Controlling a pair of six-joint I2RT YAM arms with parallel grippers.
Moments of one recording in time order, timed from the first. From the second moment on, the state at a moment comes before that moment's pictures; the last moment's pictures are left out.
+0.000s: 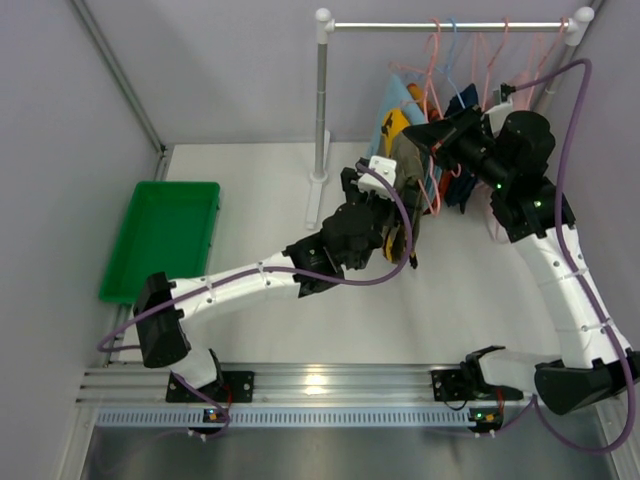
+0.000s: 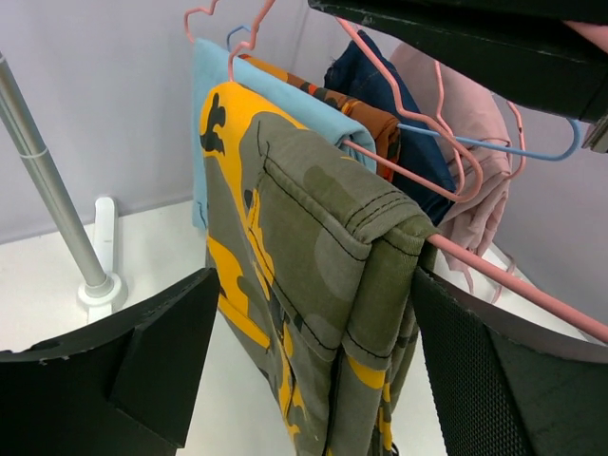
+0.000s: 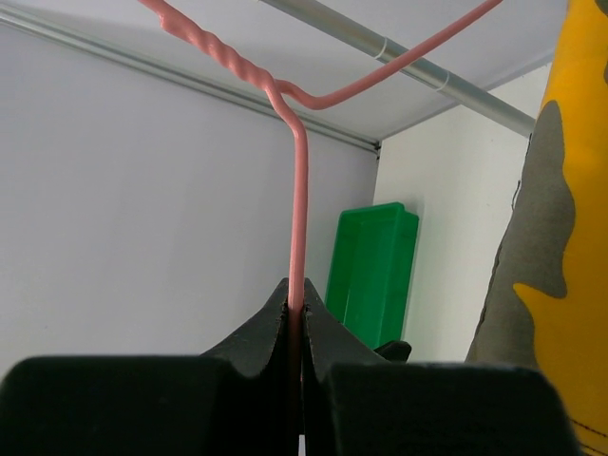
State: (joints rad) left arm -1.16 1.60 1.42 0.28 -0.72 -0.04; right arm 0.30 1.21 1.52 -0.36 -0.28 1.09
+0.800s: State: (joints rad) left arm -1.12 1.66 1.42 0.27 -0.72 -0.05; right arm 0.31 1.22 1.54 -0.33 -0.31 1.11
